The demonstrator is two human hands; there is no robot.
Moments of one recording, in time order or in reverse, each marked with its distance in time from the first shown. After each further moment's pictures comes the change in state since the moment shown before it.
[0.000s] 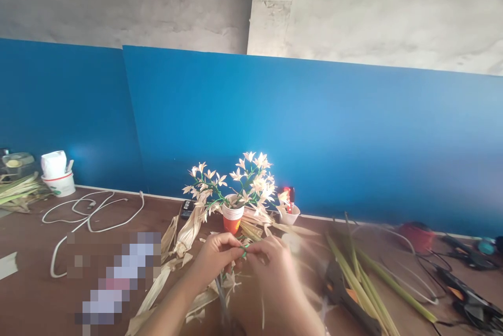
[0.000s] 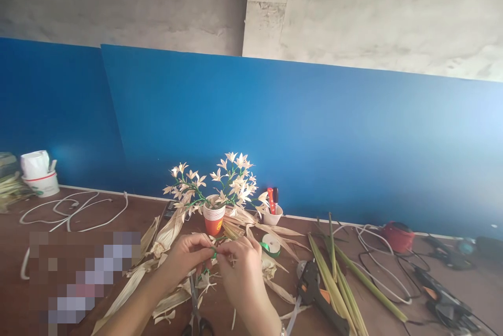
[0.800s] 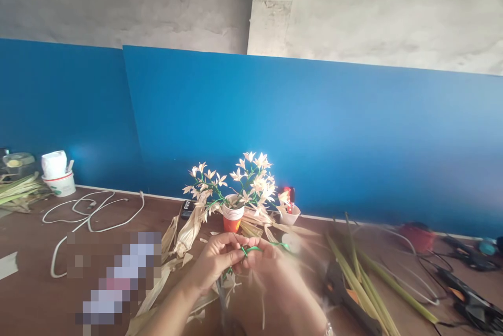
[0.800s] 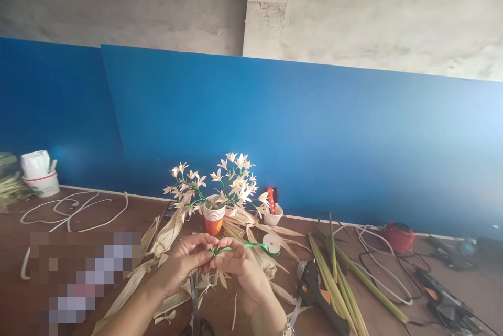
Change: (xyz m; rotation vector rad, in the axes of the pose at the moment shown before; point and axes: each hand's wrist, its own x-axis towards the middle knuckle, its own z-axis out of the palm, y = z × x) left_hand -0.007 0.002 0.007 -0.312 -0.041 -0.013; right_hand 0.002 0.014 0.008 1.187 -0.395 0.486
